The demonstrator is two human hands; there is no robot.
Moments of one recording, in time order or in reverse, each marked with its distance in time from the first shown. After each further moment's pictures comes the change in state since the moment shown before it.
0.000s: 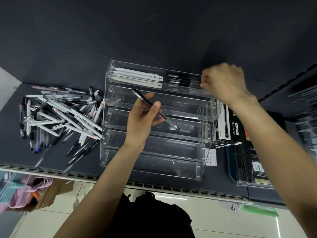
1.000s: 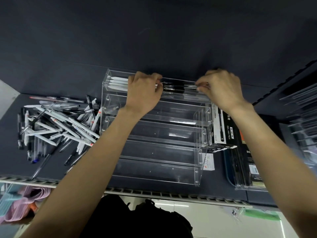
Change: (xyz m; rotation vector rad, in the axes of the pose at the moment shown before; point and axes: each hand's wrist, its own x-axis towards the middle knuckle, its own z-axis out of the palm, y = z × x) left_hand 0.091 0.028 0.016 1.324 -0.001 0.621; right_hand -0.007 0.012 0.002 0.173 0.091 -0.015
